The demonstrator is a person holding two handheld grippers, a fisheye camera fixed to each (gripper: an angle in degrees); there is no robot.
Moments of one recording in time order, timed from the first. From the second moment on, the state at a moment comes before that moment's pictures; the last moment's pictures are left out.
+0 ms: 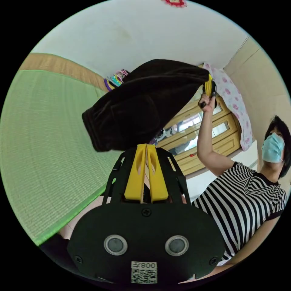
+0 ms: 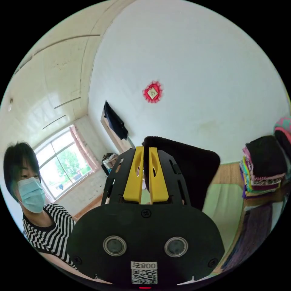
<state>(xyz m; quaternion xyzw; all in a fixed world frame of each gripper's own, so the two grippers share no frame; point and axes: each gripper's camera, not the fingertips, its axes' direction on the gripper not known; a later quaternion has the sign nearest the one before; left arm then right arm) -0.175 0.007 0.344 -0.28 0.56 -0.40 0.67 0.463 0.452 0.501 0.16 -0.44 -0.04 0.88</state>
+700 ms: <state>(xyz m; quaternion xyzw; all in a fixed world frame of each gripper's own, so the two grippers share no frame) -0.314 0.205 0.191 -0.26 0.51 -0.45 0.69 0.153 0.377 0.419 -0.01 -0.50 -0.18 0.85</state>
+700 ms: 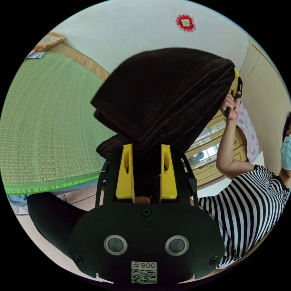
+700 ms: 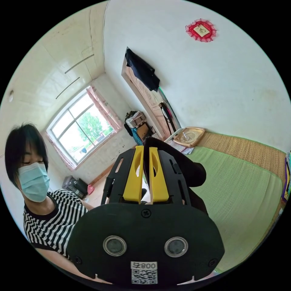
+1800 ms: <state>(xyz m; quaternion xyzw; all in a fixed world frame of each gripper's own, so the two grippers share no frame) -0.513 0.118 0.068 -0.13 0.32 -0.27 0.90 0.101 0.307 0.248 0.11 -0.46 0.05 0.88</state>
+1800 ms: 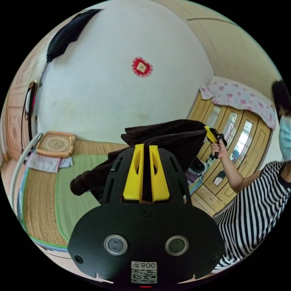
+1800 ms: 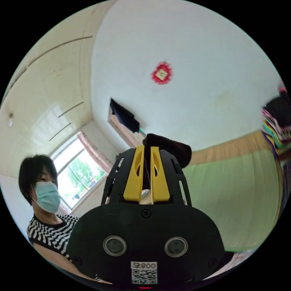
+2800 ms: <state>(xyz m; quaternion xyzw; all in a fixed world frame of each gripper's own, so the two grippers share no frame) -0.436 0.183 0.122 -0.46 0.34 -0.32 0.76 -0.233 0.219 0.449 -0.22 -0.01 -0.24 0.94</state>
